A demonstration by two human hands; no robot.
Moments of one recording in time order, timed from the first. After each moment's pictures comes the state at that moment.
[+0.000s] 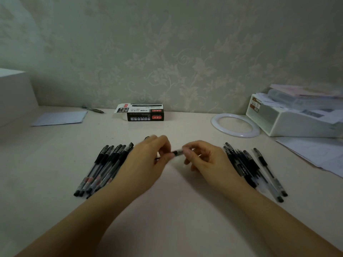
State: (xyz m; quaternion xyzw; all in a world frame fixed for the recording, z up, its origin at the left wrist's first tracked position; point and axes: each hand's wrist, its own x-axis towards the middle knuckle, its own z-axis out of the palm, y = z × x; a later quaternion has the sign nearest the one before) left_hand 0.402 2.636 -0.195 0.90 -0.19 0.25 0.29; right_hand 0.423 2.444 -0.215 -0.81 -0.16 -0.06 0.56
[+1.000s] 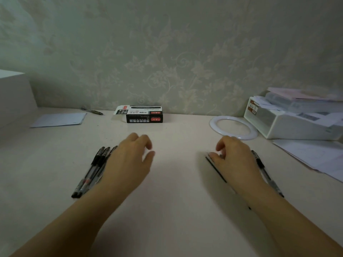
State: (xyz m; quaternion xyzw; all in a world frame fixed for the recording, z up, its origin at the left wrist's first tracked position) left_hand 0.405 2.653 -0.194 0.94 -0.07 0.26 0.21; right_hand 0.425 2.407 -0.200 -0.94 -0.03 -0.23 0.24
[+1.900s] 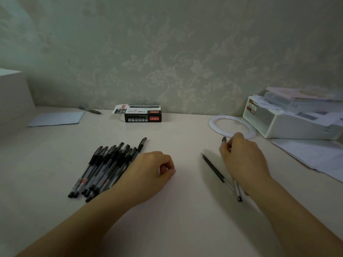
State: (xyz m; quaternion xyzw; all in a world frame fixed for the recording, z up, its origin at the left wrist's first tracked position) left_hand 0.400 2.633 -0.210 0.93 -0.22 0.14 0.26; right_hand 0.423 2.402 -0.184 -0.96 0.06 -0.21 0.18
